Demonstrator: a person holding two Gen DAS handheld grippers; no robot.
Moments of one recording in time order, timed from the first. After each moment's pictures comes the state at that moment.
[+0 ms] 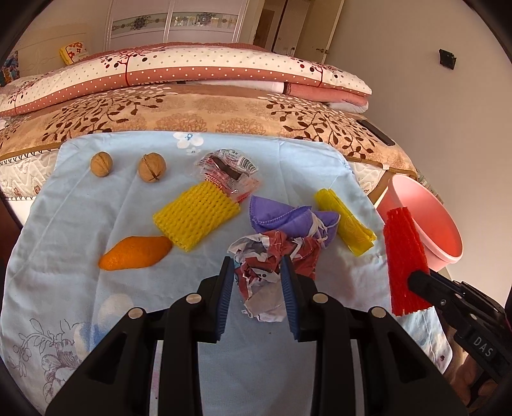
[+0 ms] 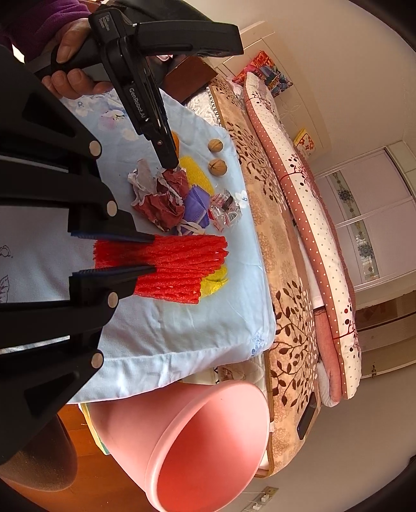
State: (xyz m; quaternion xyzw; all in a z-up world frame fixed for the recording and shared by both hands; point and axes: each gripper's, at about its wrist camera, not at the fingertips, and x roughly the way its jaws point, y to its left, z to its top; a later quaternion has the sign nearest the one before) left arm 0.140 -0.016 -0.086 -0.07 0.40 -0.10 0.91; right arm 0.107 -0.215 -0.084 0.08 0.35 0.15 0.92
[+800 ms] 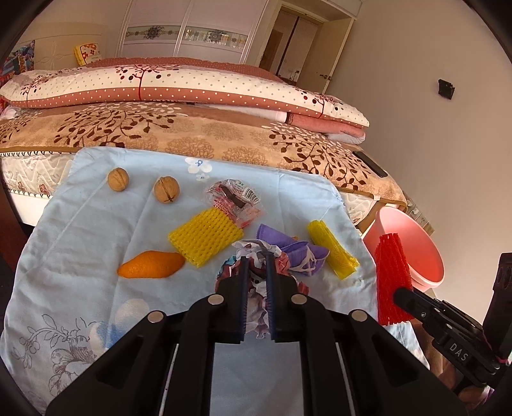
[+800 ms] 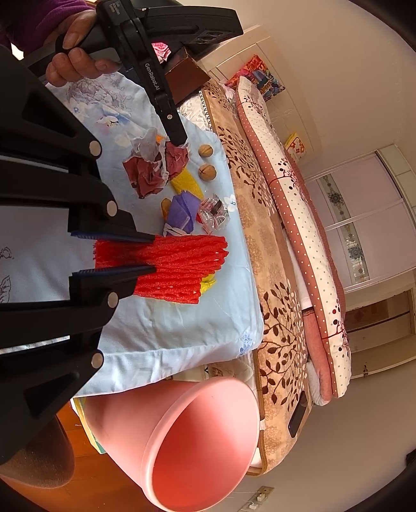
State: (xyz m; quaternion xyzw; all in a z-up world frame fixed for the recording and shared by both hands) left arm 0.116 0.003 -0.050 -0.11 0.35 -0.10 0.93; right arm 0.096 -0.218 -0.075 0.09 0.33 0.15 0.93
